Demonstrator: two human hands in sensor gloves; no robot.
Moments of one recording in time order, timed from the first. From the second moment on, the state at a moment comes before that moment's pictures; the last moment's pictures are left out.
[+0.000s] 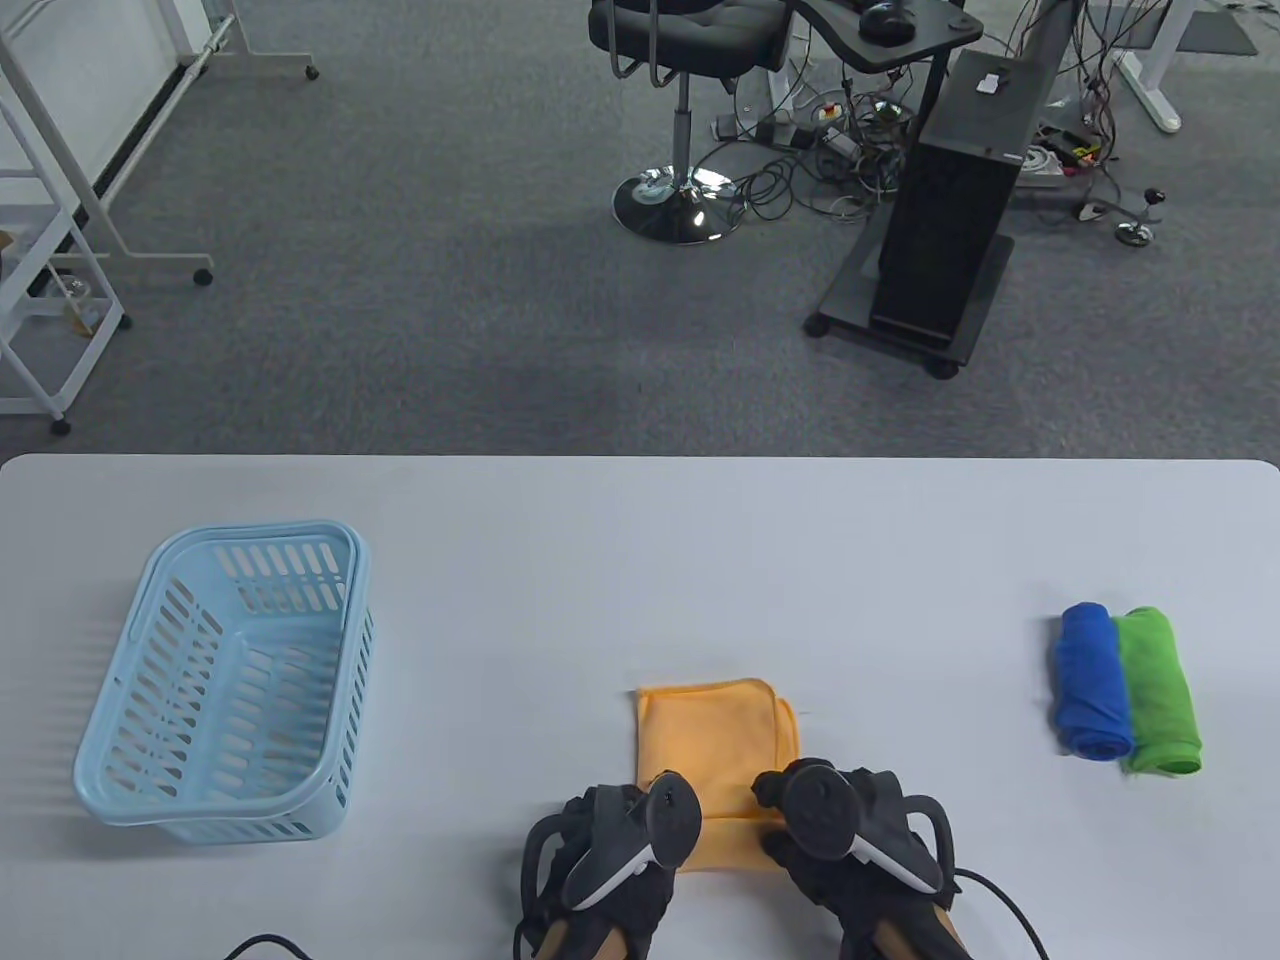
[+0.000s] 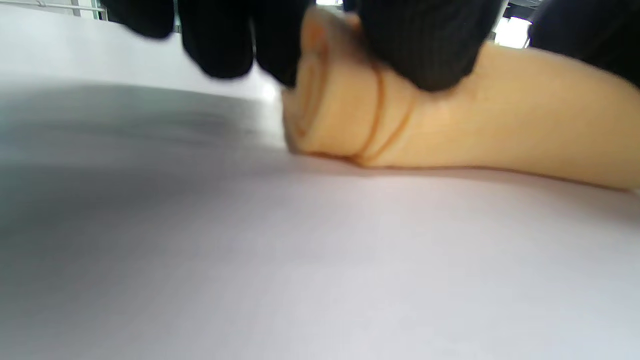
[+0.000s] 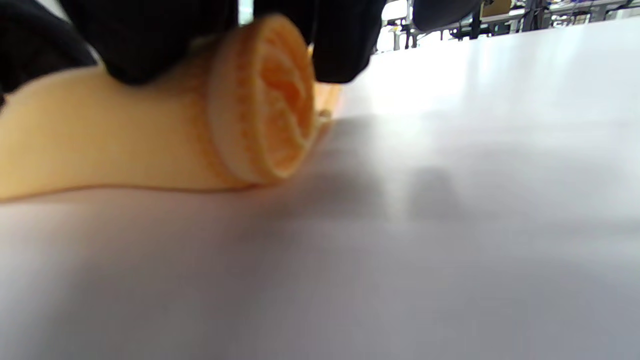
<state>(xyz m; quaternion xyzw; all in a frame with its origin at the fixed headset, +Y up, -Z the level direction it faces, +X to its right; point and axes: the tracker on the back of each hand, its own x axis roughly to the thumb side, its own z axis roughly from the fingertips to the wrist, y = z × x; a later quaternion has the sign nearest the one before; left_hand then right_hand) -0.041 -0.773 -0.248 -0.14 -0.07 0.06 0.99 0.157 -0.765 -0.258 0.10 0.10 0.98 0.10</state>
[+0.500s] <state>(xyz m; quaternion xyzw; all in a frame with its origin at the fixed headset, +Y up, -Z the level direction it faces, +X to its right) -0.031 -0.775 -0.245 -0.14 -0.13 0.01 0.98 0.159 -0.768 -0.258 0.10 0.17 0.98 0.06</state>
